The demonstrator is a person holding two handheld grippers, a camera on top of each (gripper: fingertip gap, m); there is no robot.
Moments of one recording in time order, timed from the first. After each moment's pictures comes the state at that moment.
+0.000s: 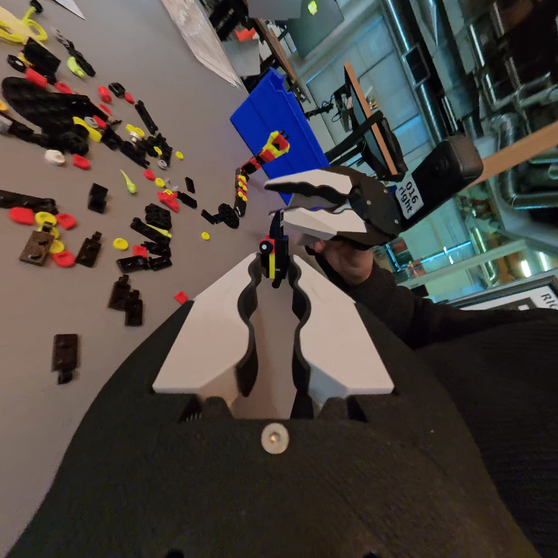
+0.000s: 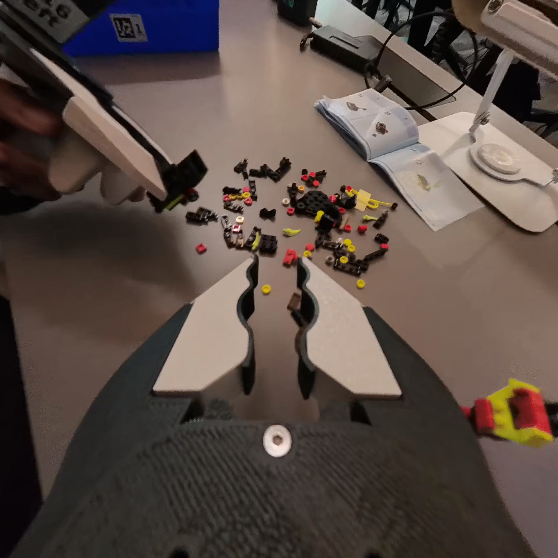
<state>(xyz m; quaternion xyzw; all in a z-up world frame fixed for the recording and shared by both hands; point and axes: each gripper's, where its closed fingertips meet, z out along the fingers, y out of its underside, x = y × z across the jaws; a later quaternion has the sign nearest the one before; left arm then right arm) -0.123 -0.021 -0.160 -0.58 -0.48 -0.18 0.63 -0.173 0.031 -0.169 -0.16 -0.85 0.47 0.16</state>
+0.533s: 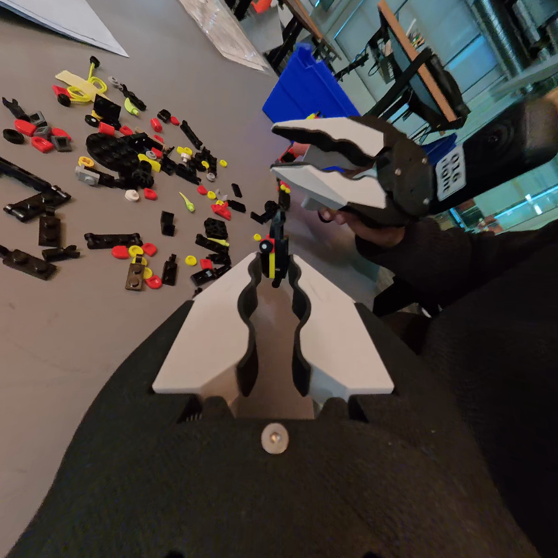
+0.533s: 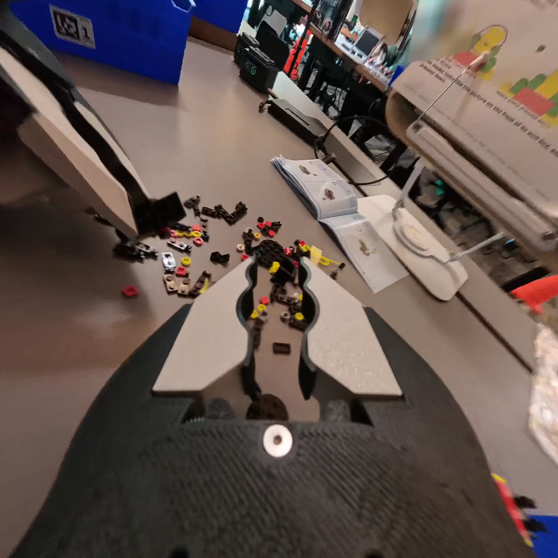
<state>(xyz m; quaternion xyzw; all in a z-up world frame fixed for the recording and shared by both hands) -0.143 -0.039 -0.186 -0.66 -0.44 -0.10 0.59 -0.212 -0.001 -0.163 -0.09 -0.81 0.50 0.30</state>
